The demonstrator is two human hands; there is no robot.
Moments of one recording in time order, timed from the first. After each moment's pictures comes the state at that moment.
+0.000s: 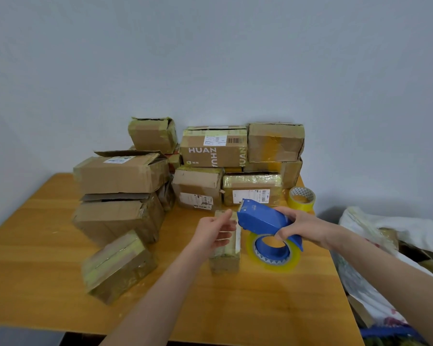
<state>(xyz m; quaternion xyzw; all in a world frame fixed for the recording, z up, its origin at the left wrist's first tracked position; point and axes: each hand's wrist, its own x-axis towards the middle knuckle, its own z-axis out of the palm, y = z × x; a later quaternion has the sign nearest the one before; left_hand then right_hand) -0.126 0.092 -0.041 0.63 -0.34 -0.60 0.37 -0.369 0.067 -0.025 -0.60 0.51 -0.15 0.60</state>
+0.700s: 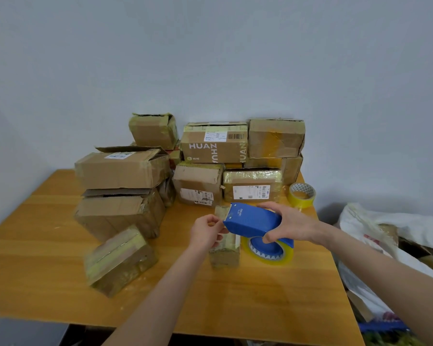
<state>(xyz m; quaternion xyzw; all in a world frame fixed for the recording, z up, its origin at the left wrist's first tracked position) -0.121 0.098 -0.060 0.71 -0.43 -0.45 0.34 -0.348 0.074 -0.023 -0.71 0.50 -0.11 0.48</state>
